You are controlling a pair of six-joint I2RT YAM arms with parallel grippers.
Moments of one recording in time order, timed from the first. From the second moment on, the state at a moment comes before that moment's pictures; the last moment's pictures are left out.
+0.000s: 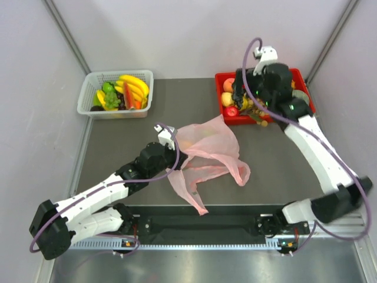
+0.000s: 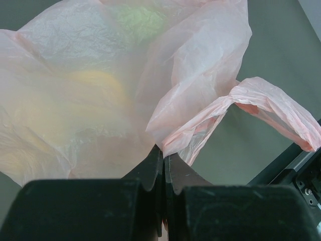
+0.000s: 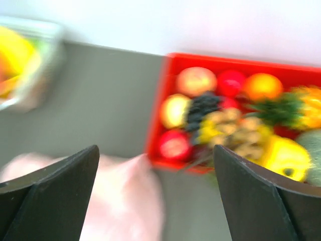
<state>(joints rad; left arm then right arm) -0.80 0.98 0.59 -0.01 -0.07 -0.47 0.37 1.46 1.56 -0.40 0.13 0.08</state>
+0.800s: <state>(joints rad) -0.80 1.00 0.66 -0.09 -0.13 -0.45 1.24 1.23 0.78 -0.14 0.28 0.37</state>
